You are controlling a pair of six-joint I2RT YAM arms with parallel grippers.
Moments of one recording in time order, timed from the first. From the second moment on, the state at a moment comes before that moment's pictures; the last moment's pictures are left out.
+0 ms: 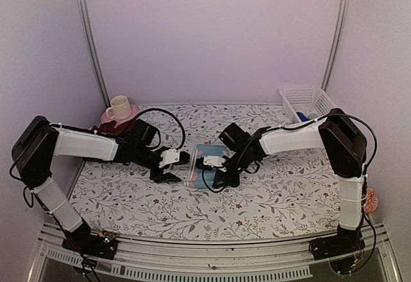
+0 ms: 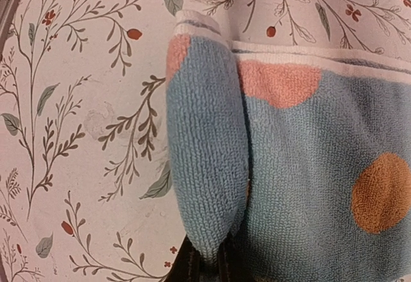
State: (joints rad) left arm -0.59 1.66 0.87 -0.14 0.47 0.91; right arm 0.85 2.06 1.37 -0.44 -0.40 -0.56
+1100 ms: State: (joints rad) left arm -0.80 1.71 0.48 0.68 0.14 1.29; right arm 0.68 2.37 1.76 -0.85 -0.84 -0.43
